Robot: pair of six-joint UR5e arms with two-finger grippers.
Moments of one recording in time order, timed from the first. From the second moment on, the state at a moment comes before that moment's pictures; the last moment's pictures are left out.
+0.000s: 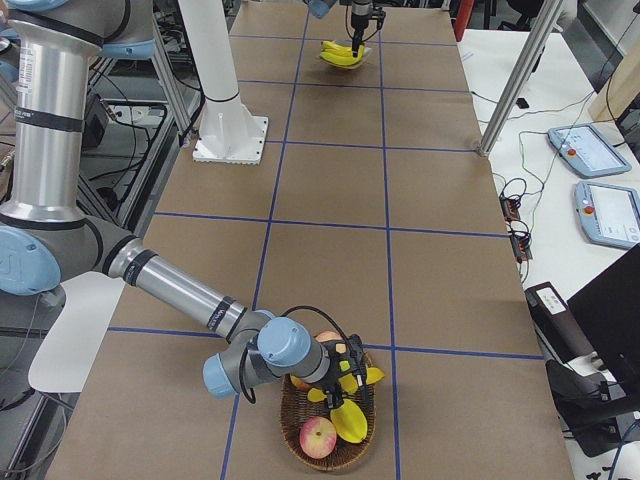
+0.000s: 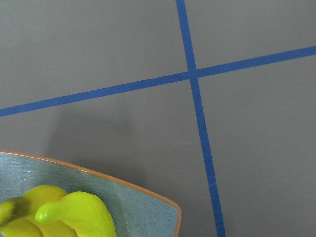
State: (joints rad) left arm -0.91 -1.80 -1.92 -1.47 -2.10 -0.61; right arm 1.64 -1.75 1.28 -0.62 2.34 0.13
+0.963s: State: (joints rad) left arm -0.91 -1.85 -1.92 -1.48 -2.12 -0.67; right arm 1.64 -1.62 1.39 -0.83 2.47 0.31
